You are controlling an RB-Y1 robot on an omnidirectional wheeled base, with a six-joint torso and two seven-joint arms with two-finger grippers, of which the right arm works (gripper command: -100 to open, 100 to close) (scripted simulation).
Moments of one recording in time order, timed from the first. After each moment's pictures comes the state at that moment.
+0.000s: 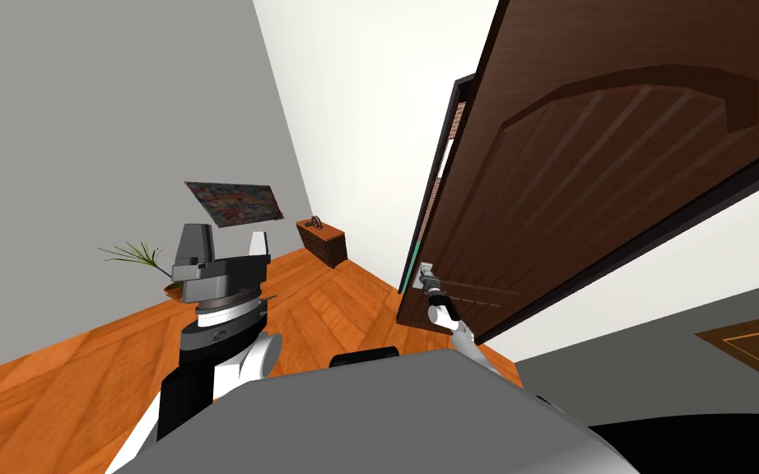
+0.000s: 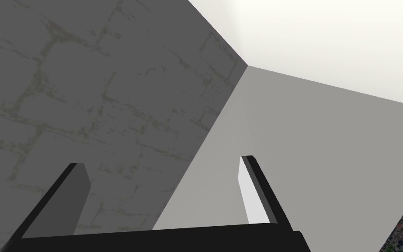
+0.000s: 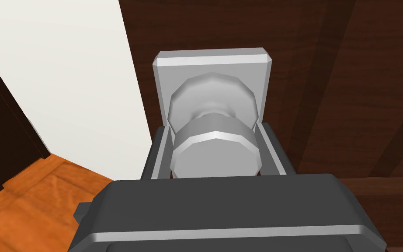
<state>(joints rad) 0.03 -0.36 0.01 -1.21 -0.69 -0.37 -1.28</state>
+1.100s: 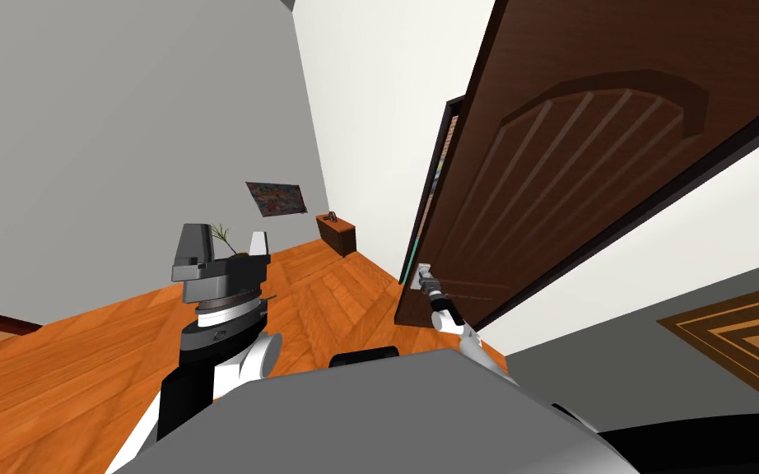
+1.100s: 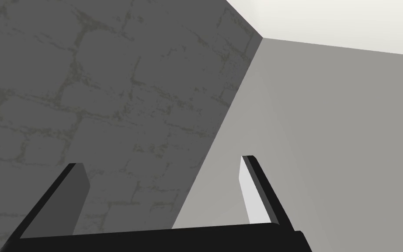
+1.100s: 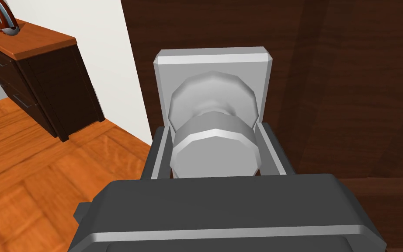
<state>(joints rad) 0.09 -0.45 0.12 -1.27 -0.69 -0.41 -1.38</state>
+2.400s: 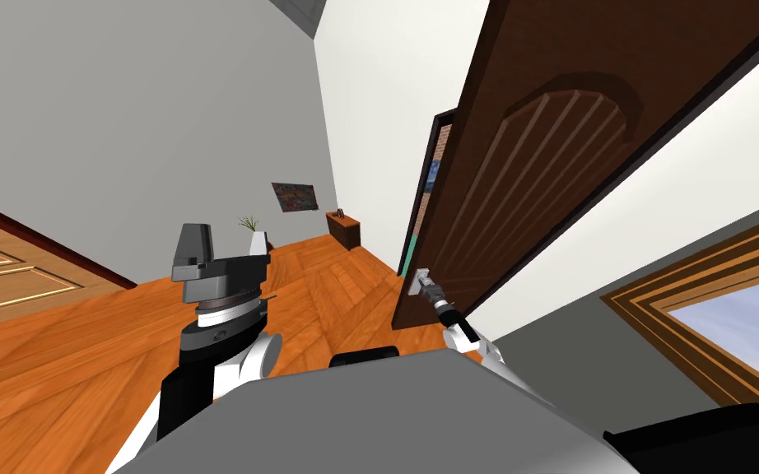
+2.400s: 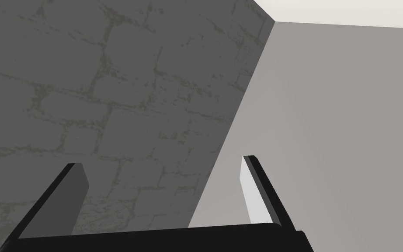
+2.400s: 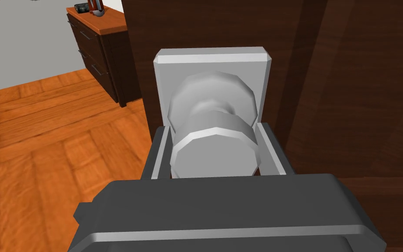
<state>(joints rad) 0.22 -0.63 0.29 -1.38 -0.65 -0.53 -1.53</state>
